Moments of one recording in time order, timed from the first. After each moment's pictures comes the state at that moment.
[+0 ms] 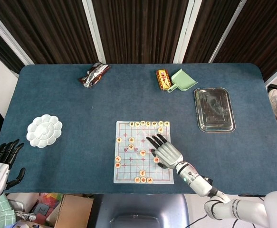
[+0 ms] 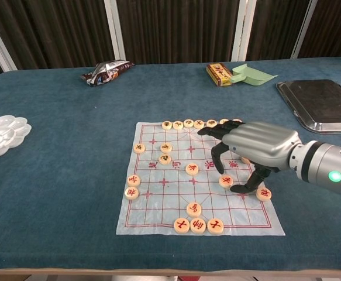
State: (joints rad) left arm -0.11 -1.11 0.01 -1.51 1.62 1.52 -0.12; right arm 0.64 -1.66 0.08 -1.32 -1.46 0.89 -0.37
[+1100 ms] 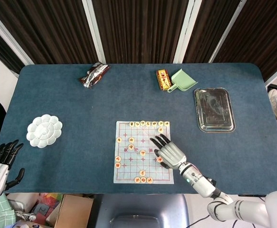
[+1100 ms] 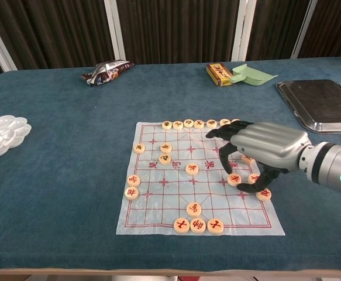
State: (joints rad) left arm -0.11 -1.12 0.02 -1.50 1.63 1.53 -0.11; right arm 0.64 -1.64 0.03 -1.31 -1.45 0.94 -0.36
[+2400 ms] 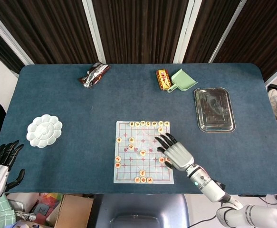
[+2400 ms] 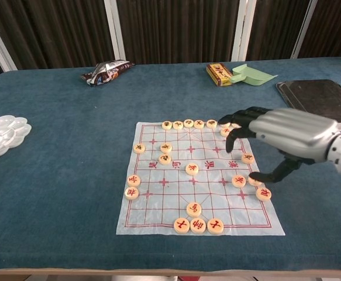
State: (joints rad) left arm -0.10 -1.12 0.02 -1.50 1.65 1.56 -0.11; right arm 0.58 -1.51 0.00 -1.45 -1.51 1.08 -0.32
